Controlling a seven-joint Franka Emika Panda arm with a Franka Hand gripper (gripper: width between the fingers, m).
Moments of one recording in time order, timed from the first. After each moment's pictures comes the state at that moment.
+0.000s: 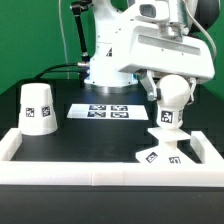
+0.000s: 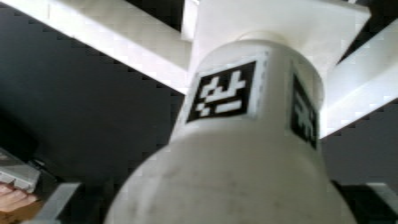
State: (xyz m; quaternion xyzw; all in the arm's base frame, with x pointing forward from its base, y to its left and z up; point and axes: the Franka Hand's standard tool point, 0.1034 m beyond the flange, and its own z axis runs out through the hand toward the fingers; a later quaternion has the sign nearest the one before) arm 0.600 0.074 0.118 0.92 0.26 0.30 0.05
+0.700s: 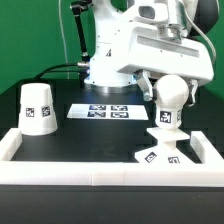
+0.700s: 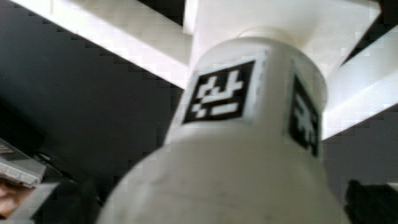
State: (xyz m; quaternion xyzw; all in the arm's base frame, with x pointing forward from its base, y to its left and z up) arm 0.601 0.069 0.125 0.92 0.26 0.30 0.05
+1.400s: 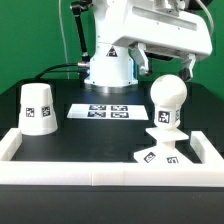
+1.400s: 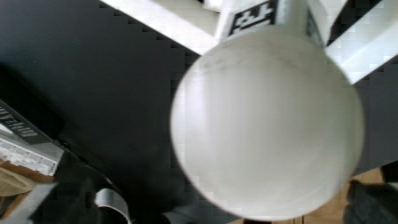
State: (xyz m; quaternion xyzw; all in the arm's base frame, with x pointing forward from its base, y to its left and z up) arm 0.601 0.064 0.160 0.92 0.26 0.29 0.04
